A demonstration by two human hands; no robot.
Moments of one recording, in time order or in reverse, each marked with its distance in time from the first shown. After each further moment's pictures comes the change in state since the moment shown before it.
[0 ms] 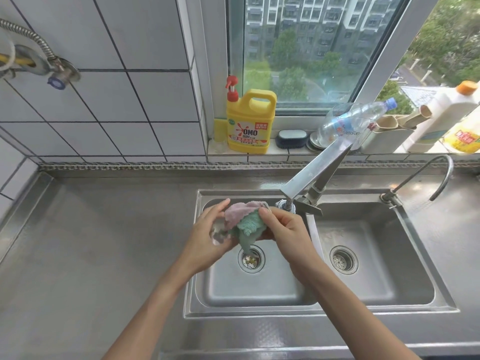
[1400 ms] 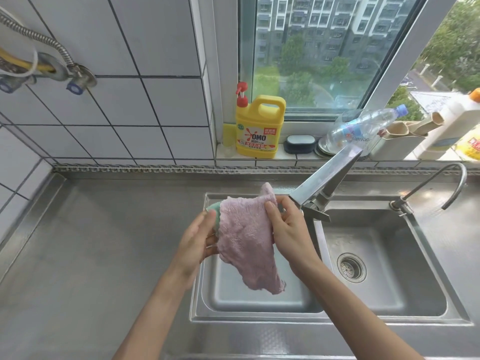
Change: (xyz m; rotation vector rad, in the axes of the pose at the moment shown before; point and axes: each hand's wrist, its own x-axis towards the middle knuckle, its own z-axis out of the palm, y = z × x) left_hand -0.018 0.024 -0.022 -0.692 0.037 -0.377; right_hand 0.013 -0.013 0.017 -0.155 0.137 -0.018
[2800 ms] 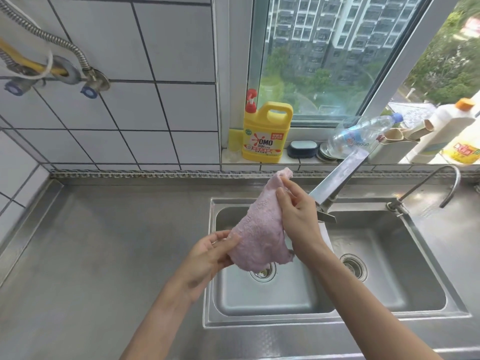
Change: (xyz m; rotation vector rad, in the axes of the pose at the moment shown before) left_hand -0.015 -0.002 -0.033 -0.174 -0.114 -0.162; right_hand 0.013 -0.025 0.036 0.037 0.200 -0.072
